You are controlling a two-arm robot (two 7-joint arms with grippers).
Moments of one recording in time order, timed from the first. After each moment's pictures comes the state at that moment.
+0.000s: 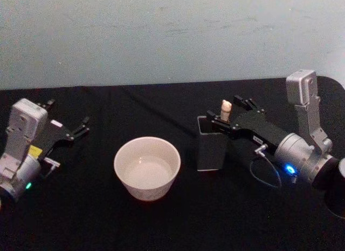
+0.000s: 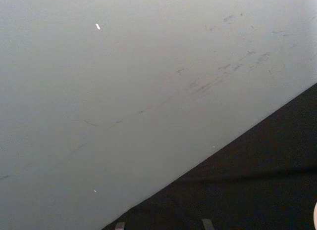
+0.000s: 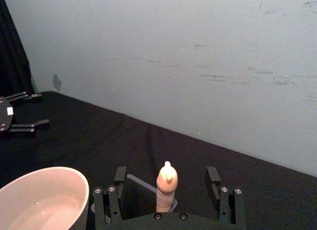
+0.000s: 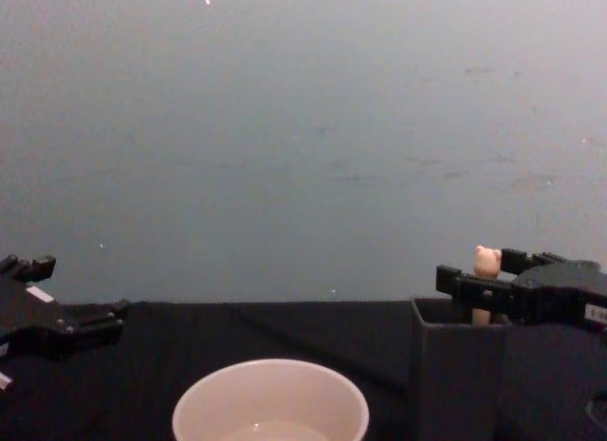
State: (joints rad) left arm -0.20 0.60 0.45 -1.41 -0.25 -0.12 0.03; right arm 0.23 0.43 -0.37 -1.47 0.45 0.05 0.34
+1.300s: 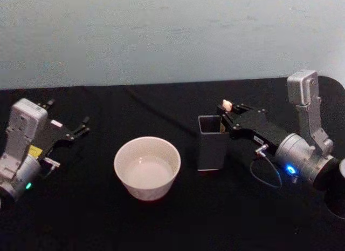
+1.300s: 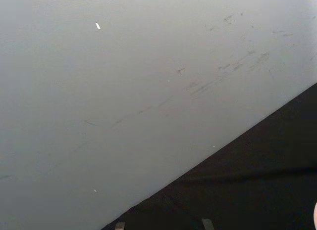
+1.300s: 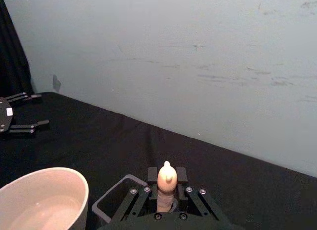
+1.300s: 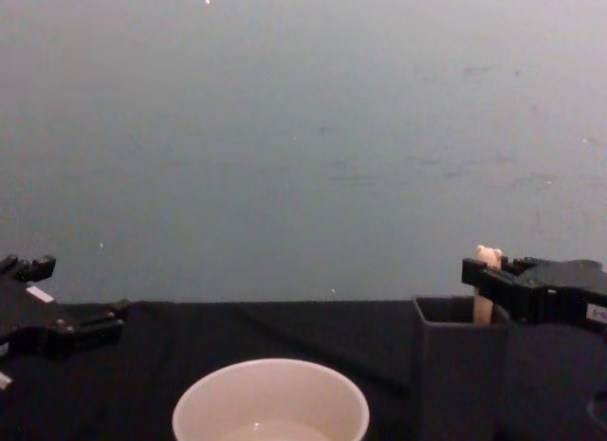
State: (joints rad) left arm -0.20 0.60 0.45 -1.41 -0.25 -0.12 0.03; right arm 0.22 0.43 -0.37 -1.48 0.46 0.04 0.34
